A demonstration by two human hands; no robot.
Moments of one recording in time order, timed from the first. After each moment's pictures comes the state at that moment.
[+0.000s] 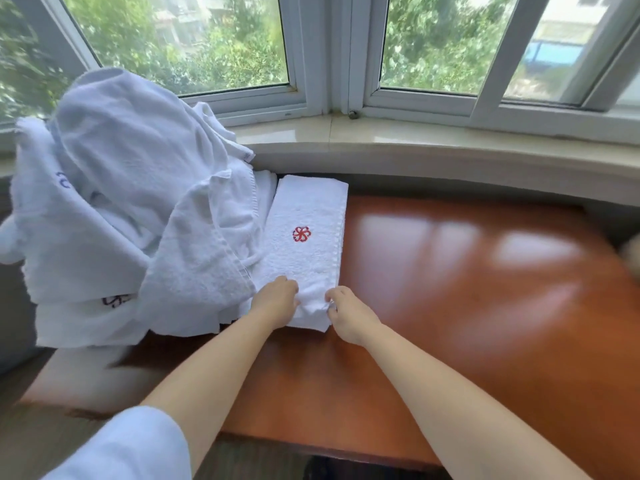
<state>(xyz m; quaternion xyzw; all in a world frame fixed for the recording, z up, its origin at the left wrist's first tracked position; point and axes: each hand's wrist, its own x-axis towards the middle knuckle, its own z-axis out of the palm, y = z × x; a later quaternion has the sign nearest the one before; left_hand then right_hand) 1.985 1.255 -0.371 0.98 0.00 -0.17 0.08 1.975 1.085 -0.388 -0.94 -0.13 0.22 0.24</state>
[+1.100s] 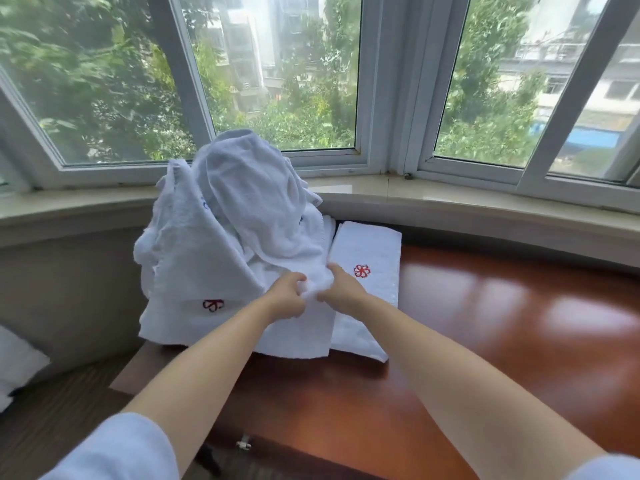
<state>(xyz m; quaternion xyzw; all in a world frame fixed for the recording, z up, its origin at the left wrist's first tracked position) 1.953 1.362 -0.283 0.90 0.11 -0.14 0.39 1.989 1.218 -0.283 -0.90 -0.10 0.21 0.38</state>
